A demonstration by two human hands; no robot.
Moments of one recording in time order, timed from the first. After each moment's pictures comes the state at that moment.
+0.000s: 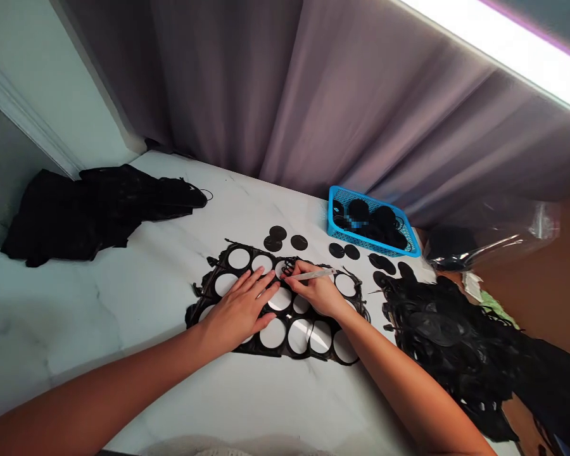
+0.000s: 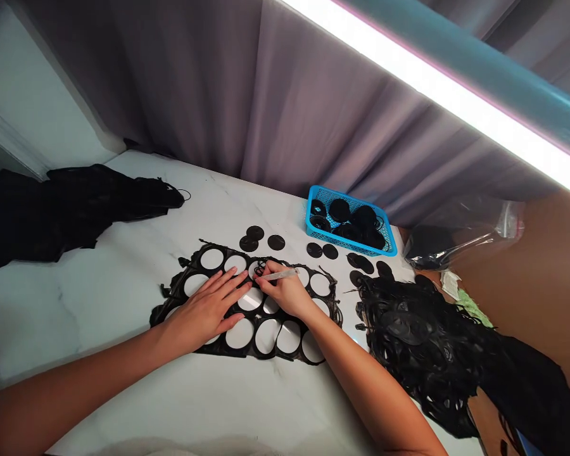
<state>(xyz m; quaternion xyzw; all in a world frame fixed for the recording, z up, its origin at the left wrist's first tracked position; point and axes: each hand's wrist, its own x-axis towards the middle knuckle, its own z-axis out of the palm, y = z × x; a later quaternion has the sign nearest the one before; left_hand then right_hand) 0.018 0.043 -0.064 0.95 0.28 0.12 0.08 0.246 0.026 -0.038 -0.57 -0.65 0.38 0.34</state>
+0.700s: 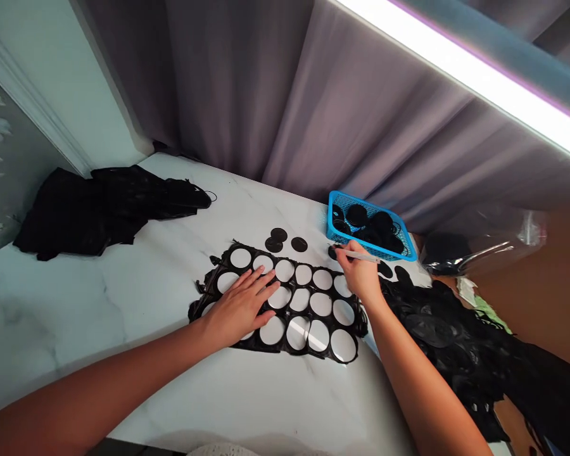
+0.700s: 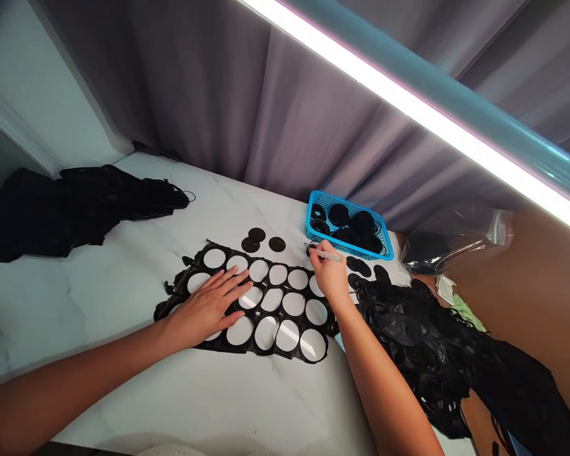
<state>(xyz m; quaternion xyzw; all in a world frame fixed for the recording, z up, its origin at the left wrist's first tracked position) 0.017 0.044 -0.061 0.95 0.28 0.12 0.10 0.321 0.036 -0.023 -0.73 -0.57 0.10 0.37</state>
